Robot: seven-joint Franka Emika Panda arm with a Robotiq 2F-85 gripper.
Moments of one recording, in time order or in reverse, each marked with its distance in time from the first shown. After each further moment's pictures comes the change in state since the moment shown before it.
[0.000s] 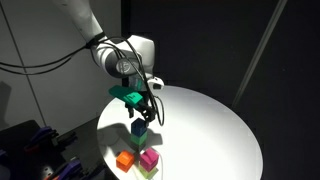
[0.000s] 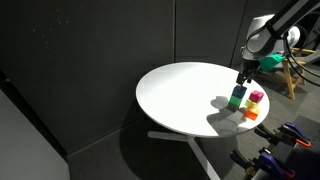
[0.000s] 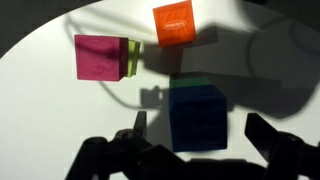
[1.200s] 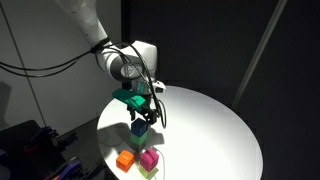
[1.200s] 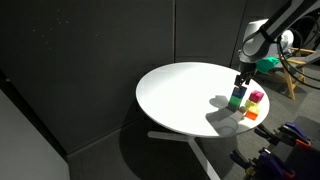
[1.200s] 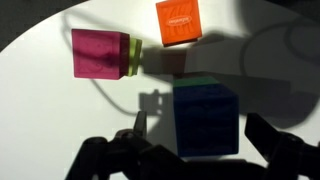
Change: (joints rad) arm 0.000 0.067 0.001 0.045 0.000 0.000 0.000
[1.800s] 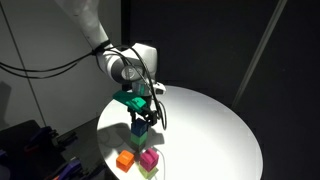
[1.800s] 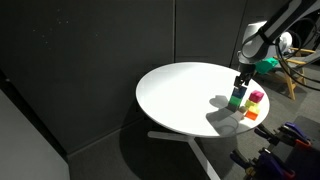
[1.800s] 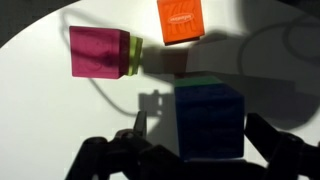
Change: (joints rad) arm 0.000 0.023 0.000 0.006 0.000 0.020 -0.002
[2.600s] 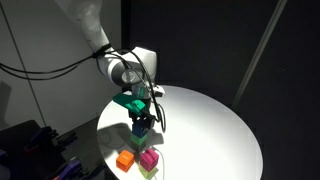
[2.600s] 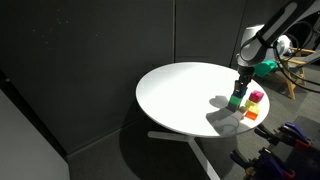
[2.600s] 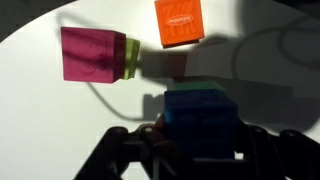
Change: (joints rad) arm 0.000 0.032 0.005 0.006 0.000 0.009 0.000
